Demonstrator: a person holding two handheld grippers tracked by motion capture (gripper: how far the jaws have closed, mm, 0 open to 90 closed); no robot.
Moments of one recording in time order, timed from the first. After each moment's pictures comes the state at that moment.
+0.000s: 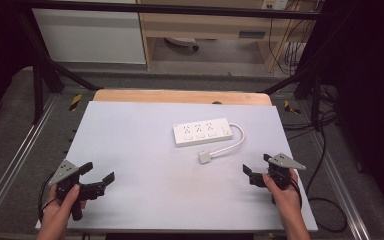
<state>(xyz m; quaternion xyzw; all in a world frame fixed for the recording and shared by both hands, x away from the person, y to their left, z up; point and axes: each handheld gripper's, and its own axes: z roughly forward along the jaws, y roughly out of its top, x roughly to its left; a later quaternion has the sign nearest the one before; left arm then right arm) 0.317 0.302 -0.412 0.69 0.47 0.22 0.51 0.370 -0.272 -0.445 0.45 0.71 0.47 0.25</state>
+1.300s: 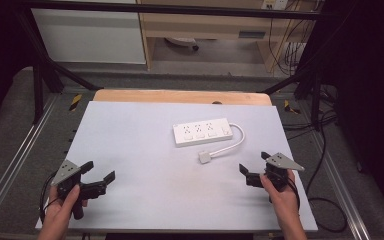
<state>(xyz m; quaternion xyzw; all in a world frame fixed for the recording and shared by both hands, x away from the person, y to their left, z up) 0.318 0.299 -0.413 0.69 0.47 0.23 0.50 0.362 -0.258 -0.430 0.43 0.71 0.49 0.27</state>
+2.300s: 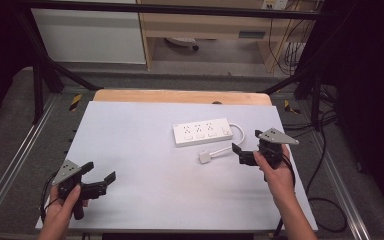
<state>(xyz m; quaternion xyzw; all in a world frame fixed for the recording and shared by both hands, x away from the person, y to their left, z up) 0.319 0.299 -0.415 0.69 0.47 0.22 0.50 0.400 -0.231 -0.368 0.41 0.72 0.49 0.27</state>
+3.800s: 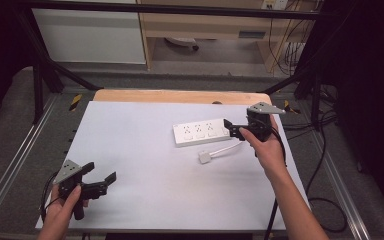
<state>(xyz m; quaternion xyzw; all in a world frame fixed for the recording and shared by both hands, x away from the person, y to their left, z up) 0.320 0.298 -0.415 0.69 0.47 0.22 0.50 0.463 -0.208 -0.338 0.42 0.72 0.48 0.27</state>
